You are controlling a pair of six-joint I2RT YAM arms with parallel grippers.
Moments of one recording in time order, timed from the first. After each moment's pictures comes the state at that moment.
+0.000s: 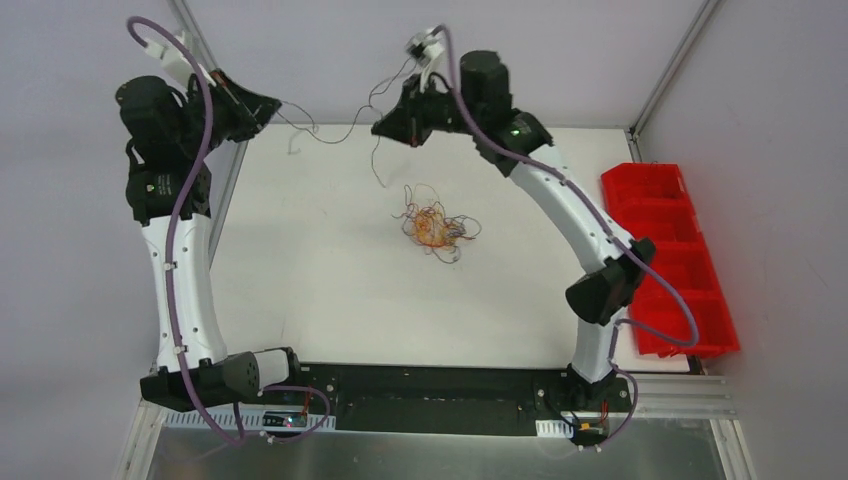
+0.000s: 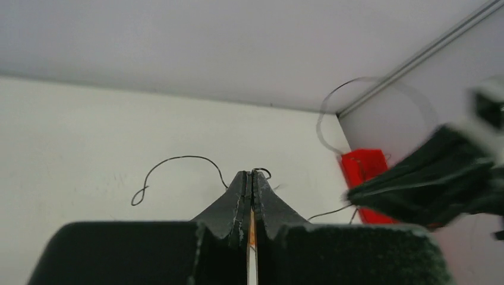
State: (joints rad) left arm 0.20 1.24 1.75 -0.52 0.53 -0.48; right arm 0.69 1.94 2.12 -0.45 -0.61 0.20
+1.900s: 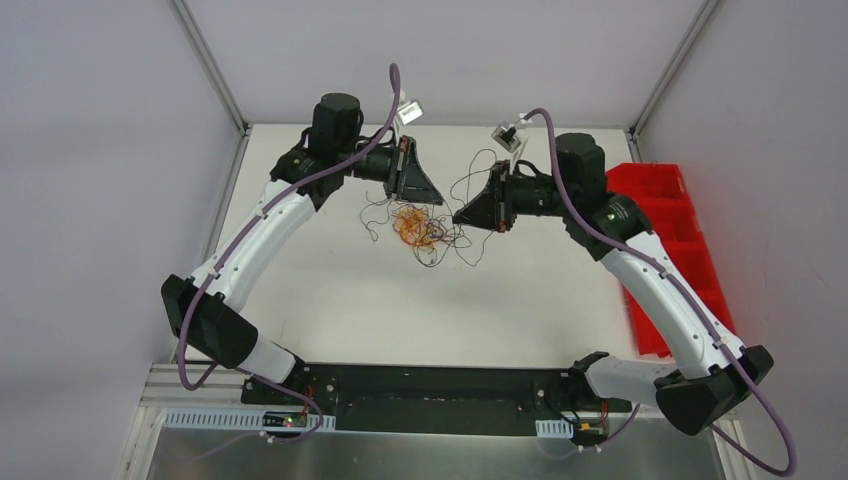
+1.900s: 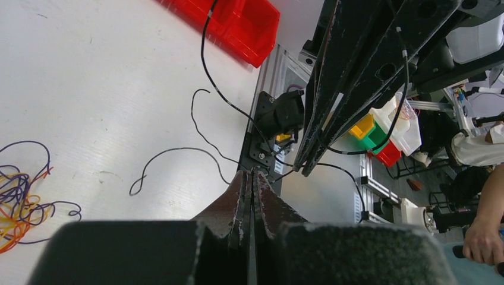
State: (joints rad) left arm -0.48 1.48 1.55 -0.44 1.03 -0.37; right arm 0.54 1.20 1.35 -0.51 -0.78 0.33
